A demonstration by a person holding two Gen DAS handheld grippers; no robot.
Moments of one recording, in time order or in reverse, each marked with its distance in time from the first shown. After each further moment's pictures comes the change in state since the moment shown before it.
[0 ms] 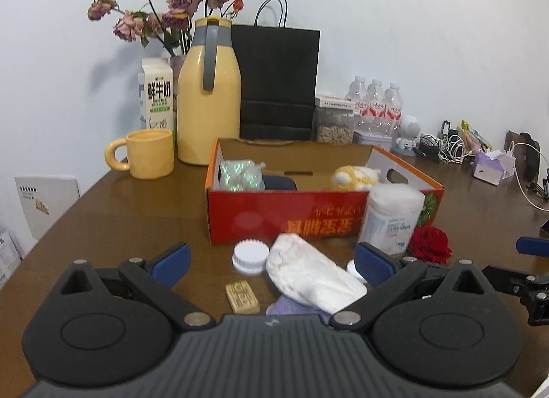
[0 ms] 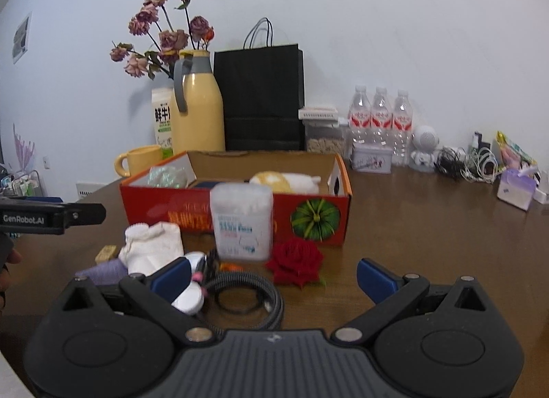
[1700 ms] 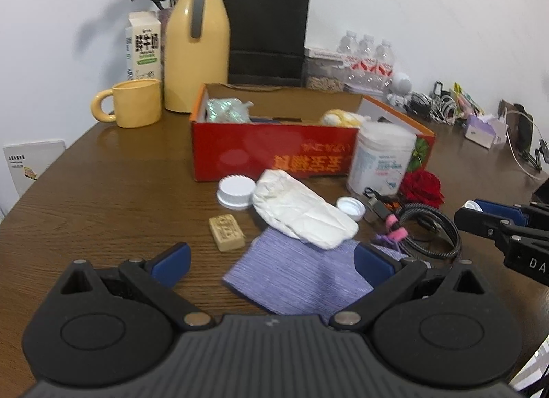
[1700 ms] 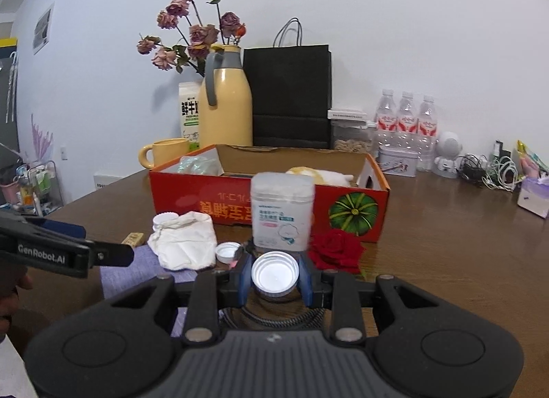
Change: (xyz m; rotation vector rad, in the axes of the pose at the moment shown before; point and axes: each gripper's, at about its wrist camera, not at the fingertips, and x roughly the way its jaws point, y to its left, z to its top) left arm 0.010 -0.007 -0.029 0.012 0.148 -0.039; right arm 0.007 0.026 -0.012 -0.046 -0.023 0.055
